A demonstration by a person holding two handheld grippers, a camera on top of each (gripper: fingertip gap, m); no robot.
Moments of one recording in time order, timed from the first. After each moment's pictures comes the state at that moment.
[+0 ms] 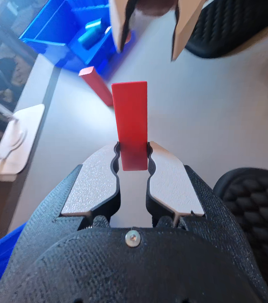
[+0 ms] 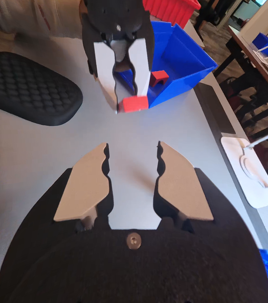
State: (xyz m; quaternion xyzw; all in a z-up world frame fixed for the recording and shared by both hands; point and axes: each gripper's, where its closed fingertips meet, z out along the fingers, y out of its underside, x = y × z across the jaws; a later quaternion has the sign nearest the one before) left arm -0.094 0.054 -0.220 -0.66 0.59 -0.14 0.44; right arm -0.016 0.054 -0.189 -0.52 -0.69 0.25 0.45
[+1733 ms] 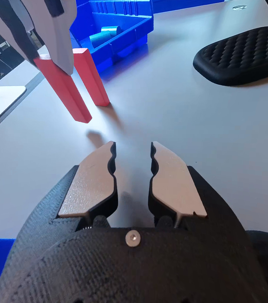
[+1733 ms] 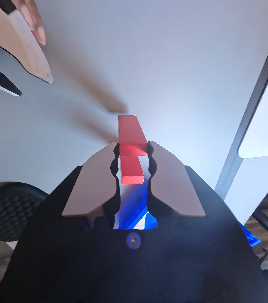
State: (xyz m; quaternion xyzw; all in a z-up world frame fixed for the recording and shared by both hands) left arm -0.056 0.063 -0.274 -0.70 0.47 -0.21 0.49; right arm -0.030 0.178 -0.228 -0.63 -0.77 -0.02 0.07
